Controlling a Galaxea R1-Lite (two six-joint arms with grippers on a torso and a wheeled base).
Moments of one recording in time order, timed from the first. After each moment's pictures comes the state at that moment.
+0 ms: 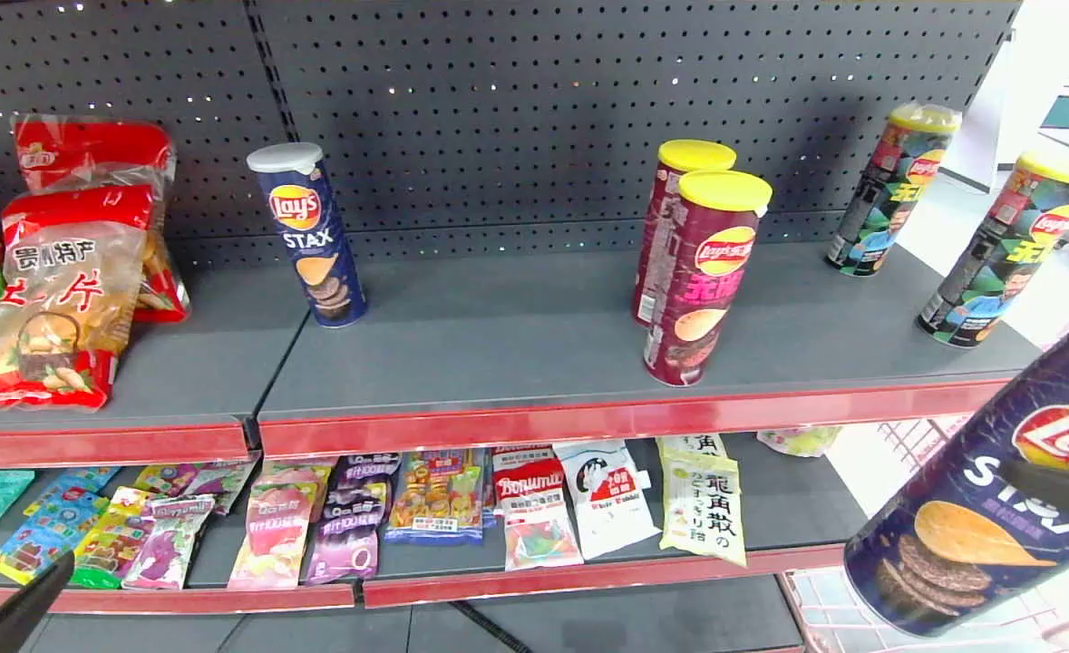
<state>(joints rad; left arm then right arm) -0.09 0.58 -0.34 -0.08 0.03 0.31 0.14 0.88 -0.64 0.03 0.56 -0.14</state>
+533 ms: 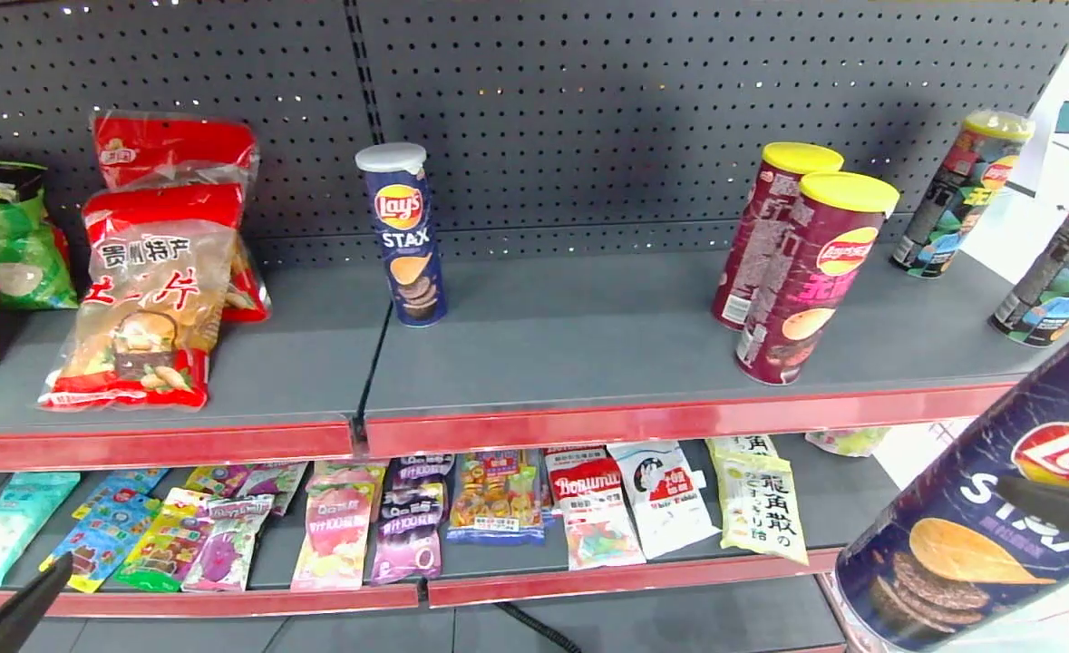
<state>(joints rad) -0.09 0.58 -0.34 -0.08 0.03 0.32 0.20 0.88 -0.63 0.03 0.55 -0.14</state>
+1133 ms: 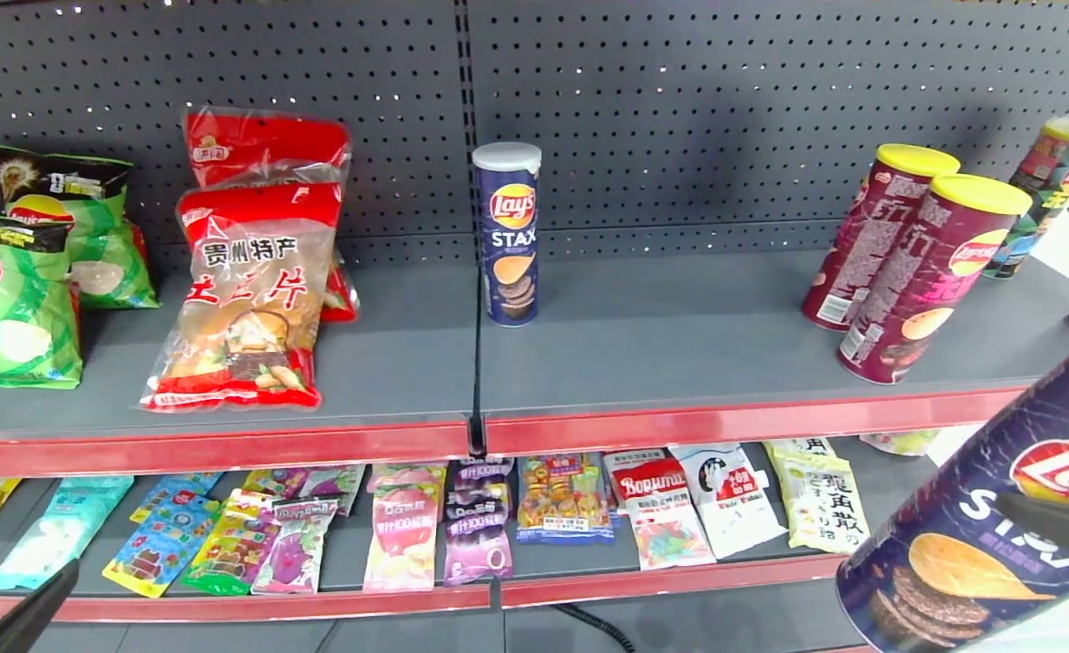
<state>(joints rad) -0.09 0.58 -0.33 -0.08 0.03 0.34 0.21 0.86 -0.61 0.03 0.55 -0.14</state>
